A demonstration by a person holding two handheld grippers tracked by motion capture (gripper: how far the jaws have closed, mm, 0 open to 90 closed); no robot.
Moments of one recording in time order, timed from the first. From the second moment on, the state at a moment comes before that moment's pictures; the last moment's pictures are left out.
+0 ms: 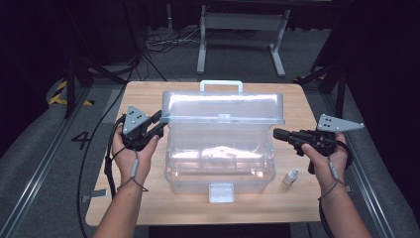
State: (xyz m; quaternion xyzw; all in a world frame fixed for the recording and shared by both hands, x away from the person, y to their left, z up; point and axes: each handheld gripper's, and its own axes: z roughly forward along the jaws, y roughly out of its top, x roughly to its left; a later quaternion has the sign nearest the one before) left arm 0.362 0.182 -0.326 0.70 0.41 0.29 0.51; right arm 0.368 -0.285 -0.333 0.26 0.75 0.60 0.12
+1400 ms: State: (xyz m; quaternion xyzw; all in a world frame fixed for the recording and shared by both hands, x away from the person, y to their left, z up) left arm 0.400 0.180 -0.299 0.71 0.42 0.30 0.49; right arm 0.354 -0.312 -0.336 0.29 0.74 0.60 0.13
